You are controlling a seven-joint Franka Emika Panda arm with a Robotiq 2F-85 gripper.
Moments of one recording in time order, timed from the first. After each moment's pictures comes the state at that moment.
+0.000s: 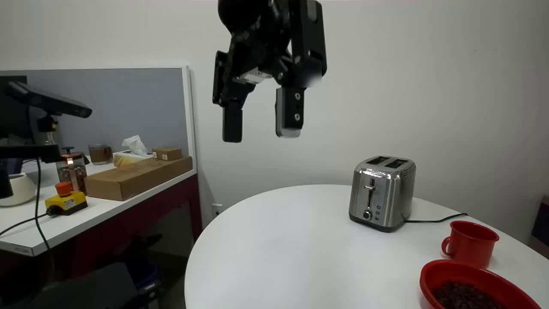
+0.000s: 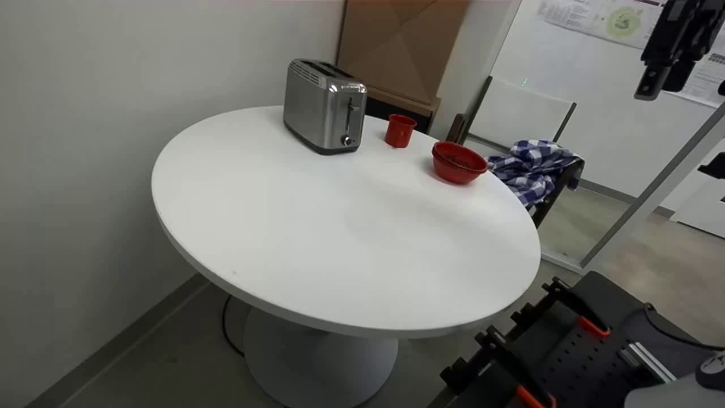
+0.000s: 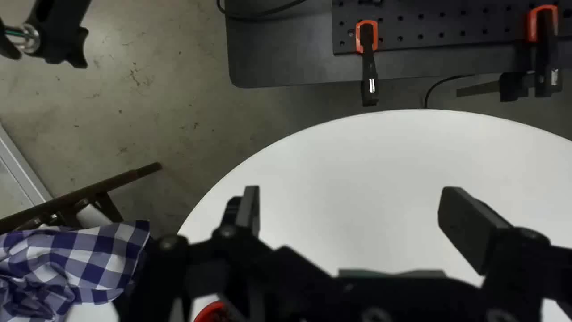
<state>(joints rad) -0.21 -0.73 -0.10 -2.64 -0.32 1.79 -0.11</state>
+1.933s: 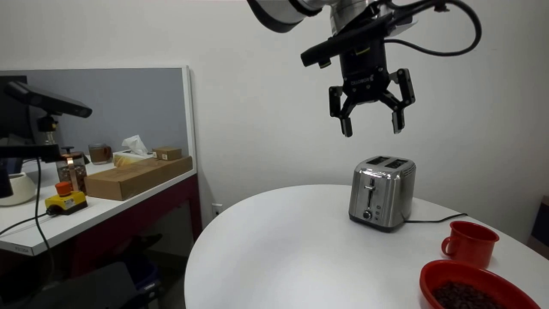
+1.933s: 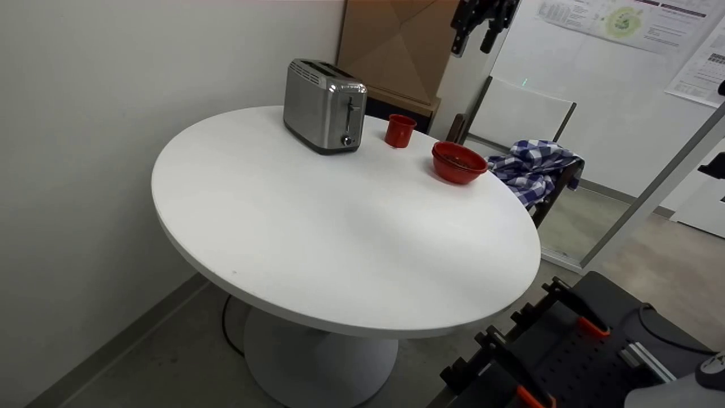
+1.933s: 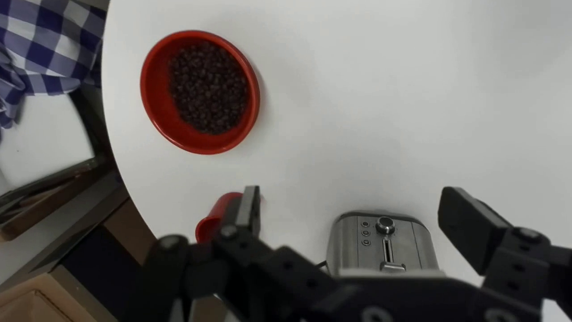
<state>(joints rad) -0.10 -0.04 -0.08 -2.15 -0.23 2.28 -0.10</state>
